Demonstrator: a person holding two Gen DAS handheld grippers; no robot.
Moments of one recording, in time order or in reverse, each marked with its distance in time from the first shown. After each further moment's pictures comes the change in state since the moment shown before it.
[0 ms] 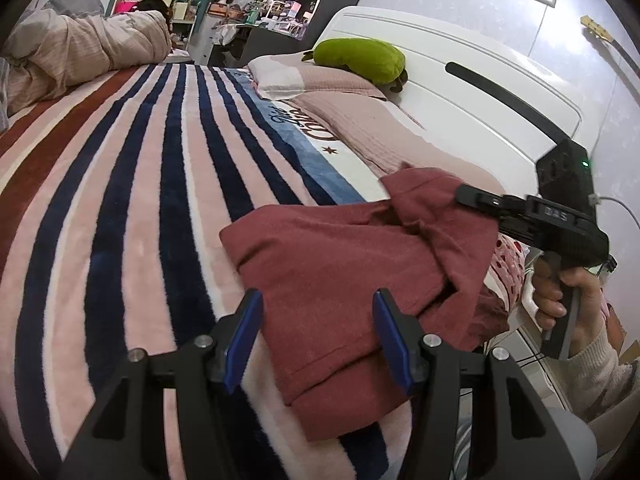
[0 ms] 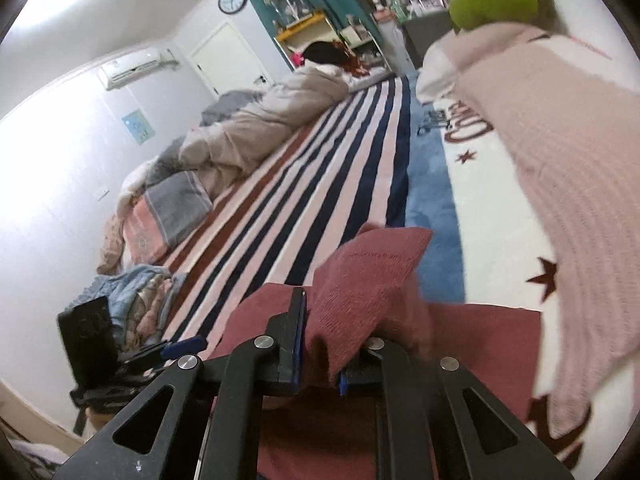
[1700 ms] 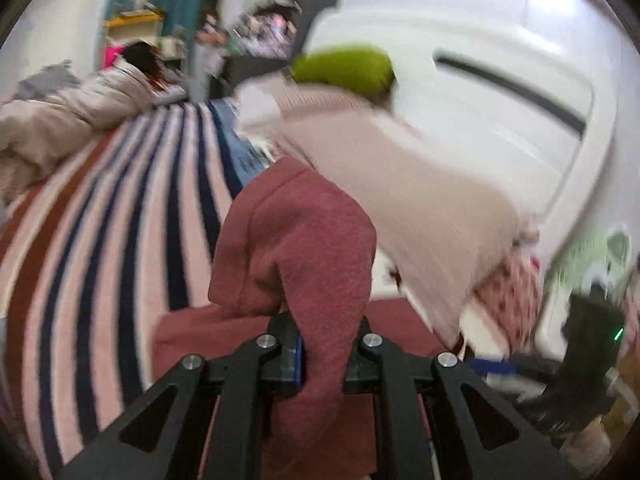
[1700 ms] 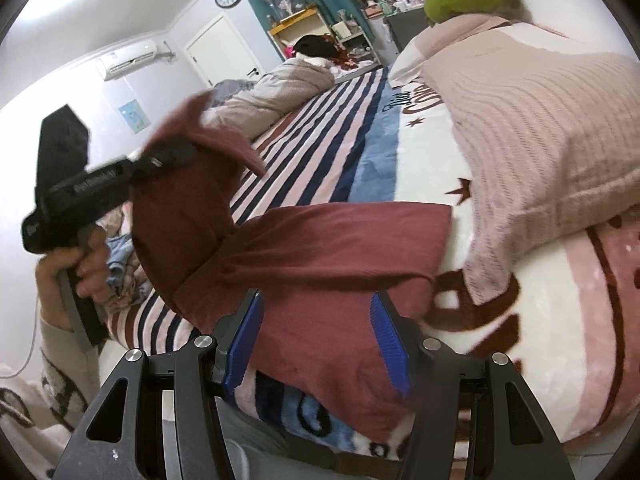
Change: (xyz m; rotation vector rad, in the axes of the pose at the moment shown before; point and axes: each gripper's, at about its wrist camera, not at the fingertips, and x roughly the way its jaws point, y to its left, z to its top) left arm 0.047 -0.116 0.085 0.137 0.025 0.140; right arm -0.076 -0.038 -0.079 0.002 0.028 -0.043
